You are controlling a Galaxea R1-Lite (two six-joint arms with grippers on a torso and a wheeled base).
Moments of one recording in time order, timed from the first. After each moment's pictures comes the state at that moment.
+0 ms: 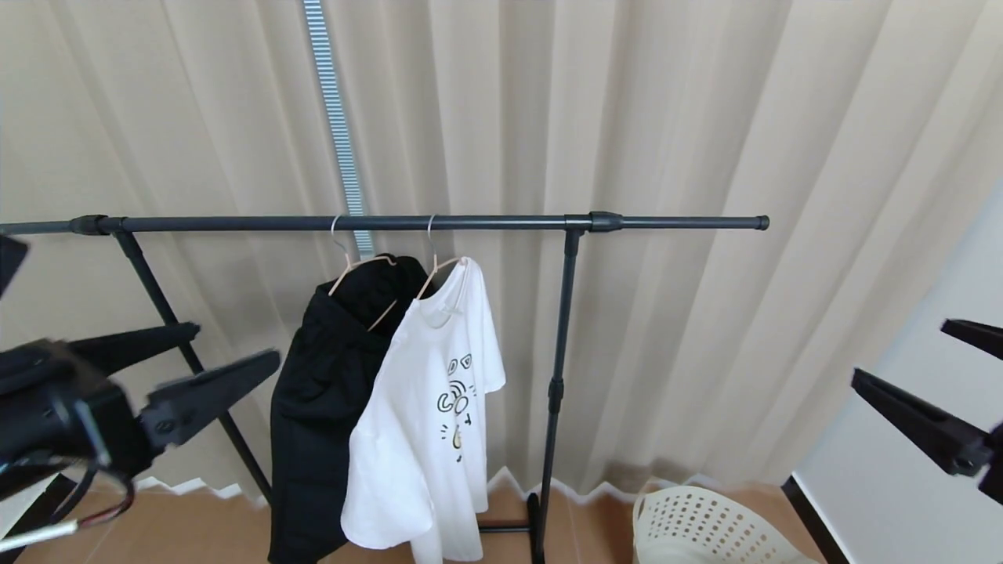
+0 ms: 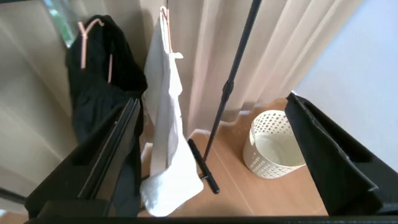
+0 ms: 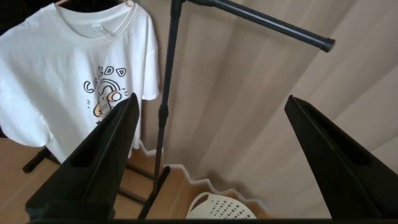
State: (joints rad) left arm -0.25 1.01 -0.52 -0.31 -0.21 0.00; right arm 0.29 0.92 -0.40 -0.38 -0.01 -0.17
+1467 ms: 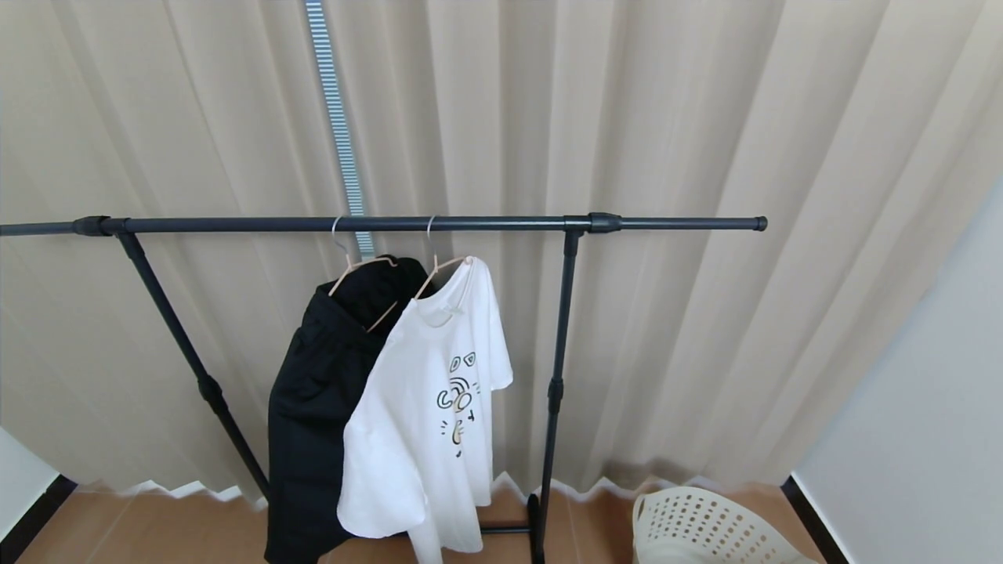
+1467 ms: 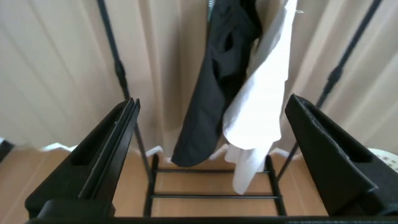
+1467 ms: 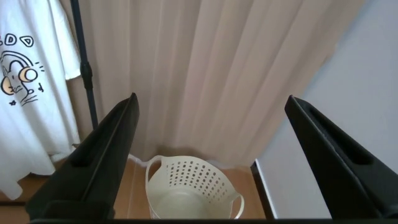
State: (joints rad) left arm 0.01 0.06 0.00 0.00 0.01 0.00; right arm 0.00 0.00 -0.03 0.04 -0.08 -0.14
